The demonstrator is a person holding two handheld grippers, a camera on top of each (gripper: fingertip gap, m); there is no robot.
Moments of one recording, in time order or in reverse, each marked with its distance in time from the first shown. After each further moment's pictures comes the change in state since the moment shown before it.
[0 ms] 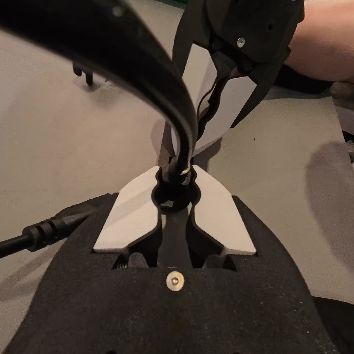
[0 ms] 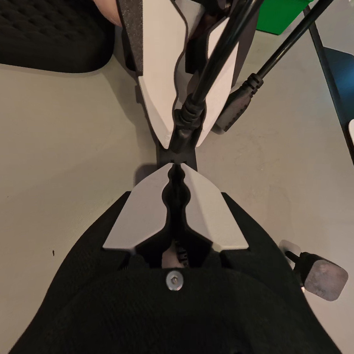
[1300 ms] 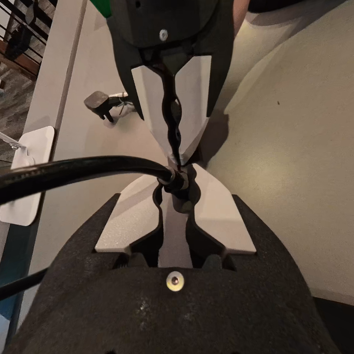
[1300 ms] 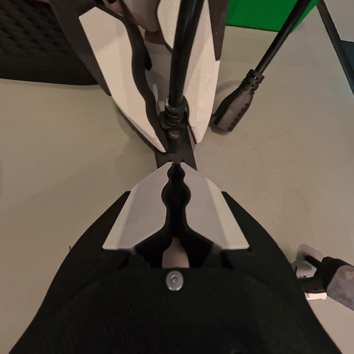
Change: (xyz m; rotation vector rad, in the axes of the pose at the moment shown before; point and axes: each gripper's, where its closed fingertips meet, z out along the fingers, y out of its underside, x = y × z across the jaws) left arm 0.011 -0.007 -0.004 -0.117 -0.295 0.485; right arm -0.006 -0.003 -0.003 0.032 -0.069 0.067
